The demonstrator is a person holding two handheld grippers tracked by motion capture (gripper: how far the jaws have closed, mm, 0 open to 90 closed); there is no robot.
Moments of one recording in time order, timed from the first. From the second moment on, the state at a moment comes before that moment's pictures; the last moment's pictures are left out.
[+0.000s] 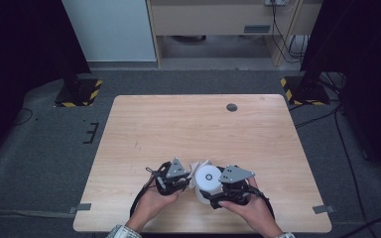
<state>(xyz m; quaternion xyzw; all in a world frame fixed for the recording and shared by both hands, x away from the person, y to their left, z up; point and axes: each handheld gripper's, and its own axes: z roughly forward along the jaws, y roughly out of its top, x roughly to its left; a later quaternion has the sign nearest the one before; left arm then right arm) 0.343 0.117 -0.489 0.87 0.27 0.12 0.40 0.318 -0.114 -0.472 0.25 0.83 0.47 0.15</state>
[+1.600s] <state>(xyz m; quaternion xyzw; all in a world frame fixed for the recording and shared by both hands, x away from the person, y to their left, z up) 0.333 0.126 -0.474 0.84 0.28 0.12 0.45 0.324 -0.117 -0.473 0.26 0.83 0.47 0.16</state>
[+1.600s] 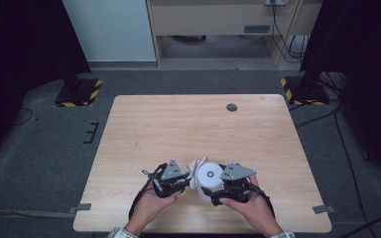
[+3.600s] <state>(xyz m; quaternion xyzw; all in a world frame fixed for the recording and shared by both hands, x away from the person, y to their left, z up) 0.317 0.117 -0.490 0.86 0.28 0.12 0.41 0.324 -0.116 -0.471 0.27 0.83 0.46 0.16</state>
